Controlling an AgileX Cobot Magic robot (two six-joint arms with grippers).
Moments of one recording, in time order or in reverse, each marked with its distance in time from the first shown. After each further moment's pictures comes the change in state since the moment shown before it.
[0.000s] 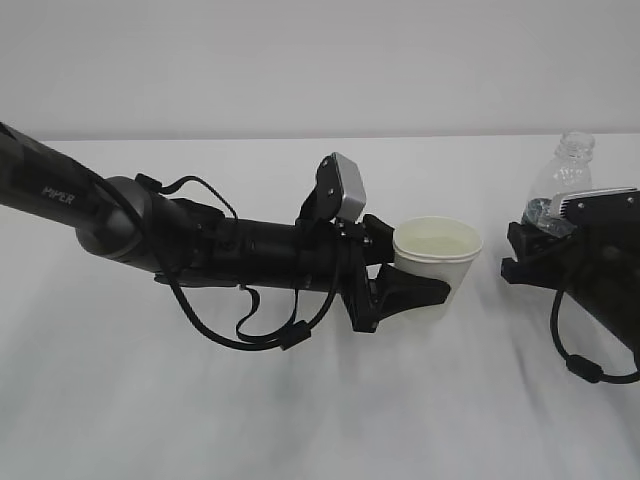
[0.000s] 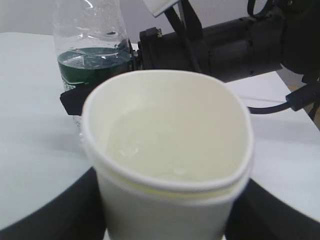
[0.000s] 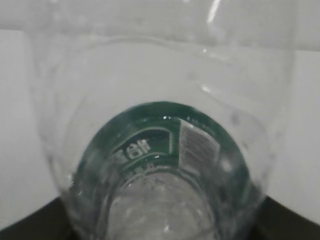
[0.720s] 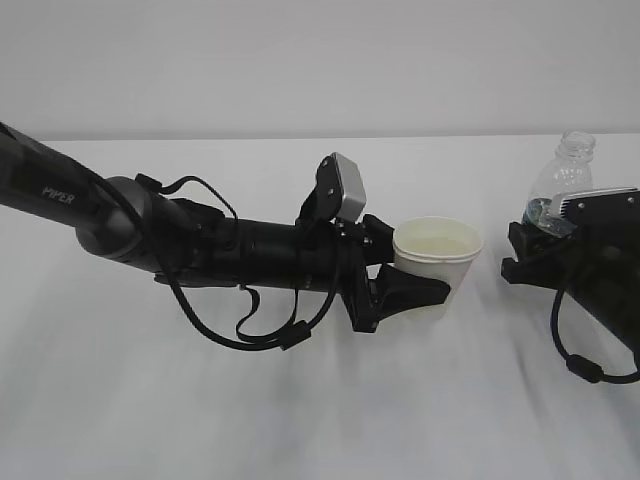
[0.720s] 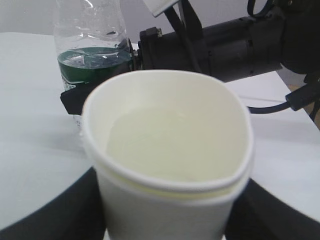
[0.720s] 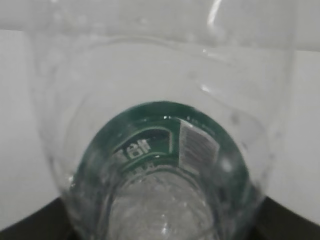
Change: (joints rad) left arm 0.000 0.000 0.000 0.000 0.000 0.000; right arm 0.000 0.000 0.000 0.004 -0.002 0.000
